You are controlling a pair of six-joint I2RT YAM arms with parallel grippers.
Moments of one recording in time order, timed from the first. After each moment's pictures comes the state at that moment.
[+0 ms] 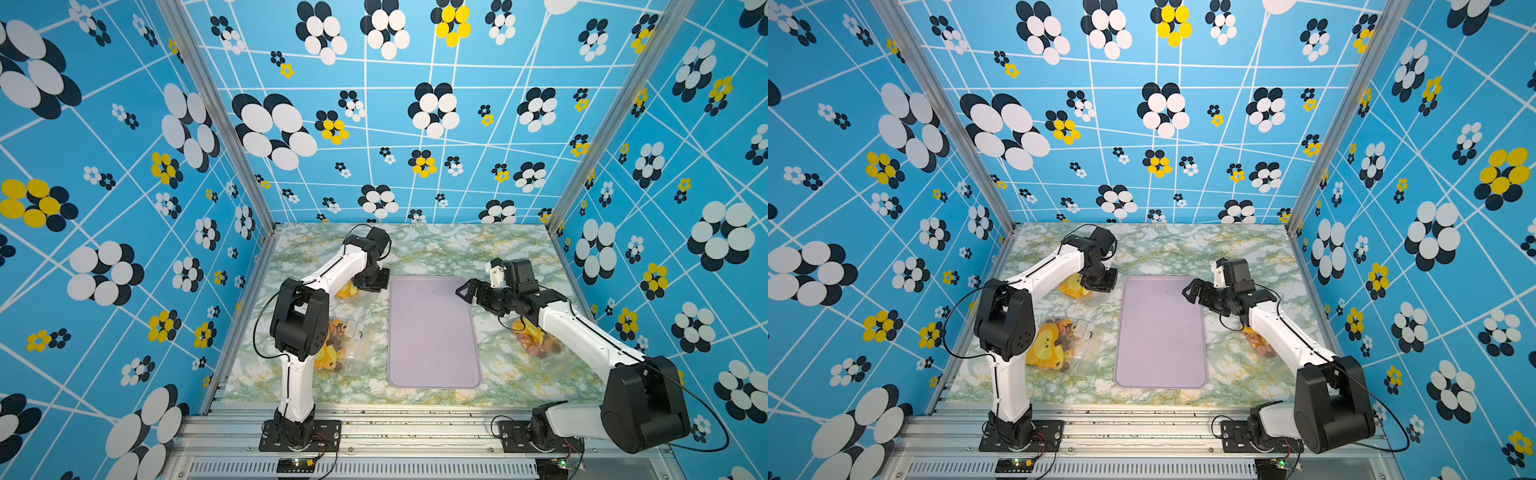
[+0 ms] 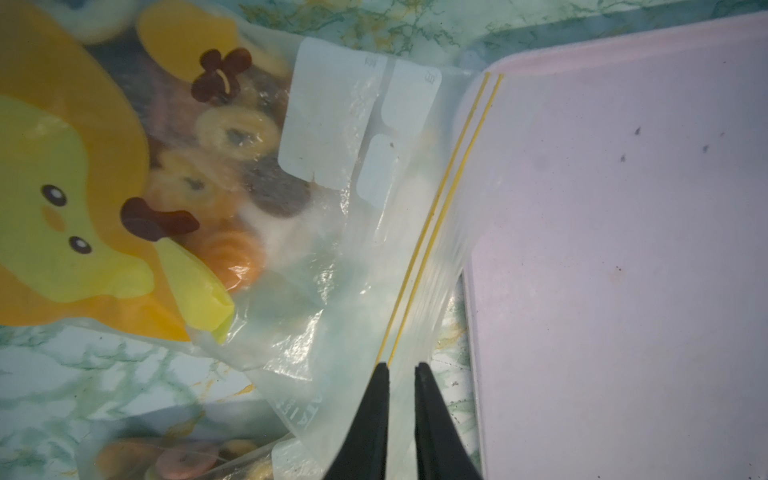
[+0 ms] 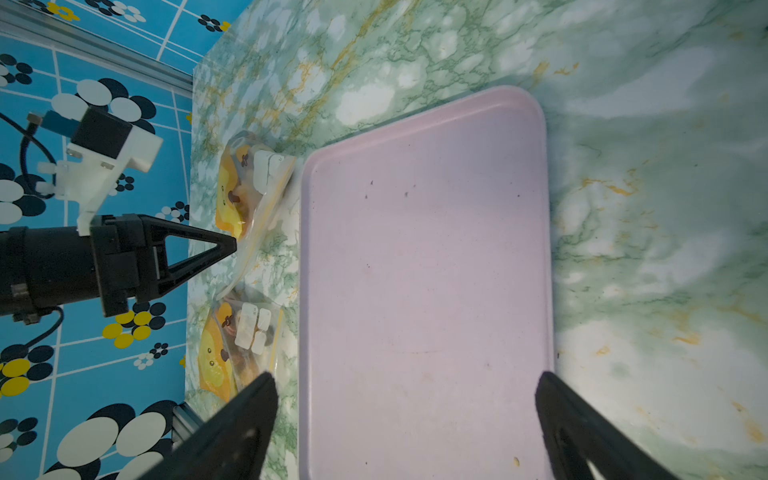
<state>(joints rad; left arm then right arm) -0.42 2.02 1.69 -1.02 0.07 -0.25 0.25 1.36 0.89 -0.38 -0.37 0.54</state>
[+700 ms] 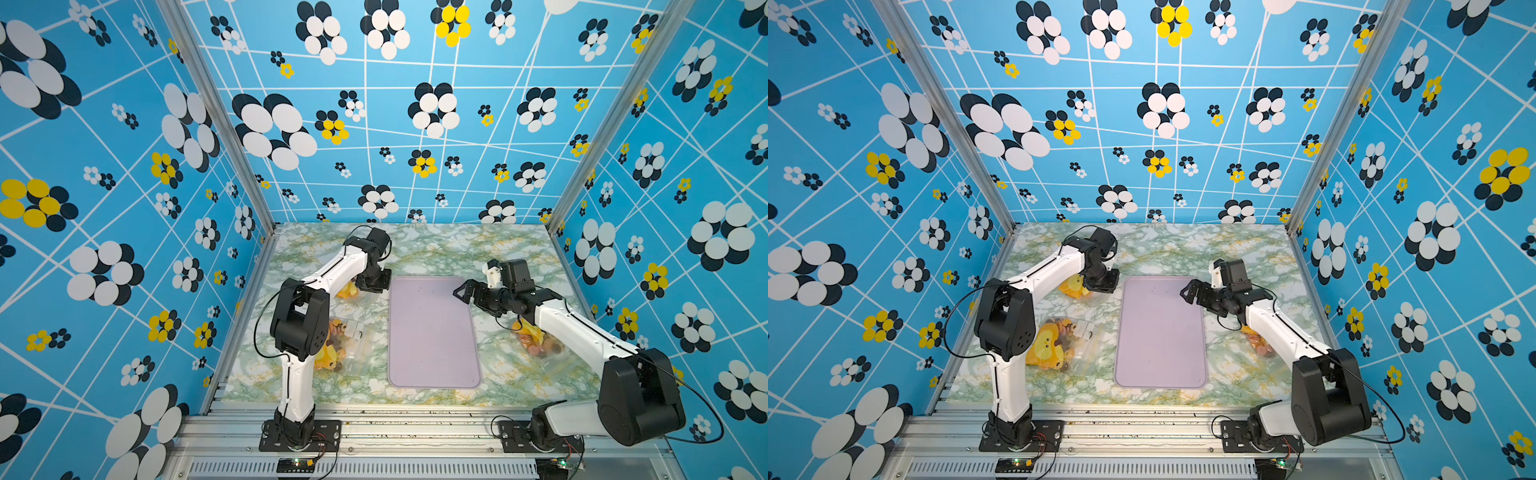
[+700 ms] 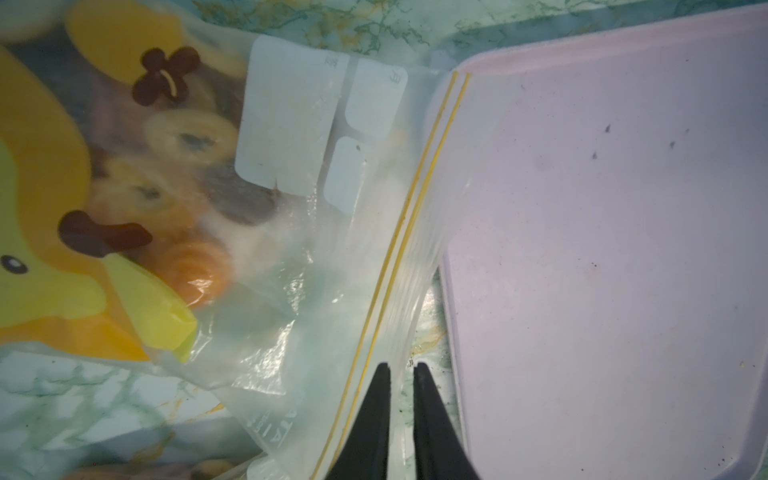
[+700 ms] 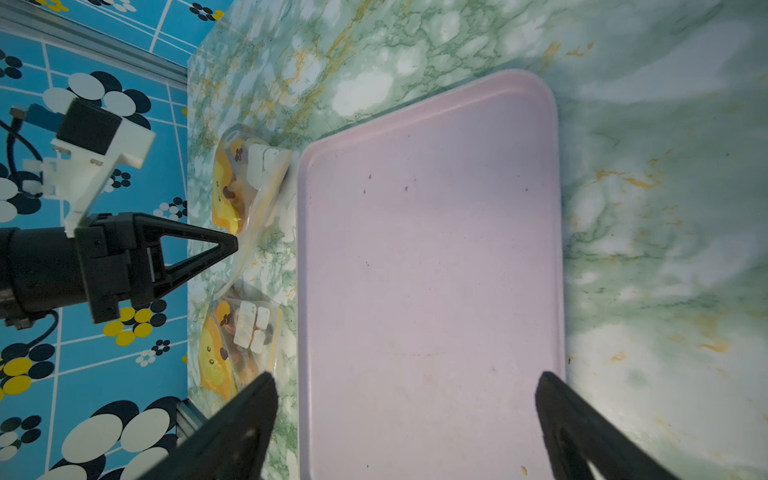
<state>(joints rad) -0.42 2.02 1.68 -1.00 0.12 -0.25 0.26 1.40 0.89 -0.36 -0.38 0.56</state>
